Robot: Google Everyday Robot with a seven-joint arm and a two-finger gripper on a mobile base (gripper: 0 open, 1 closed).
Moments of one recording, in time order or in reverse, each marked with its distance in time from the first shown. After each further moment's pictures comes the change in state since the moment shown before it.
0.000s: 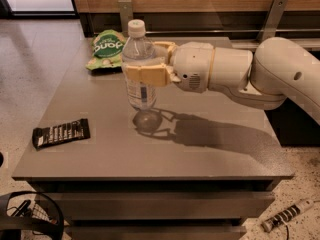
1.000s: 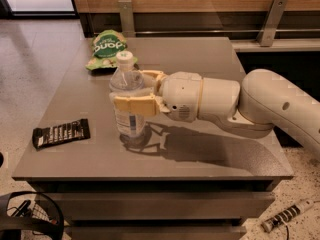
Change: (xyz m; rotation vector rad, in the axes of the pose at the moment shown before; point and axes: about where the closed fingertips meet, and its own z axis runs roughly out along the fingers) arm 0.034 0.054 0.011 -0.060 -0.020 0.061
